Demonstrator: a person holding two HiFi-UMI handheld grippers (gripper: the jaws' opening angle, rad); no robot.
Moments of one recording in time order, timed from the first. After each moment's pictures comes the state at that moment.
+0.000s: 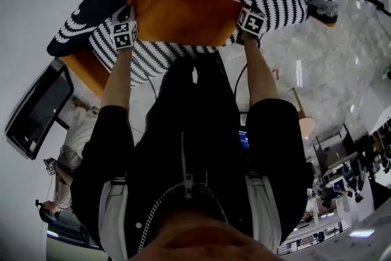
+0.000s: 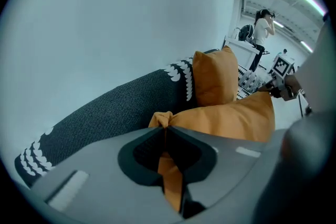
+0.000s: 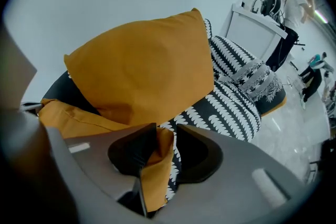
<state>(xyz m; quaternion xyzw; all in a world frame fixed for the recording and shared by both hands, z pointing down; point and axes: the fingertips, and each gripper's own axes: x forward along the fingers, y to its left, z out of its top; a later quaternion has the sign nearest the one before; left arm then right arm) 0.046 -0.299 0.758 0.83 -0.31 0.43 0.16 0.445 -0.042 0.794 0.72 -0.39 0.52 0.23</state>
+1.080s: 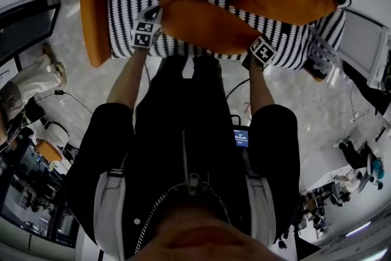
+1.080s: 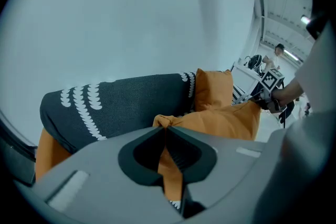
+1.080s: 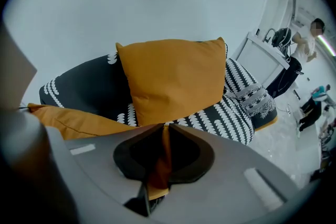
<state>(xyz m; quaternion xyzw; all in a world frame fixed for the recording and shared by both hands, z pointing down) -0.119 -0.162 0.705 0.82 -0.39 0.33 0.25 0.325 -0.028 0.733 0.72 -0.44 0.45 0.30</state>
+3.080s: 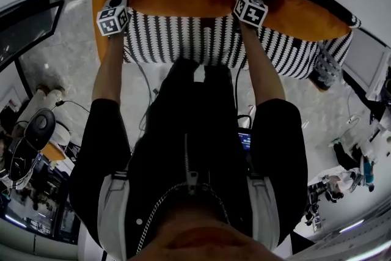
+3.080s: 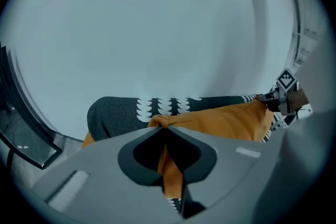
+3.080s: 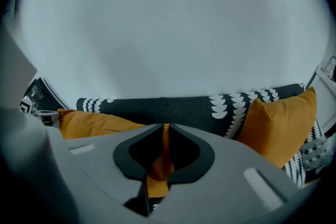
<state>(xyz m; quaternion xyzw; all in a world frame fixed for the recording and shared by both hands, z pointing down) -0.378 -0.332 0.698 0.75 -0.54 0.27 0.29 0.064 -0.328 0.693 0.61 -0.64 0.37 0.27</state>
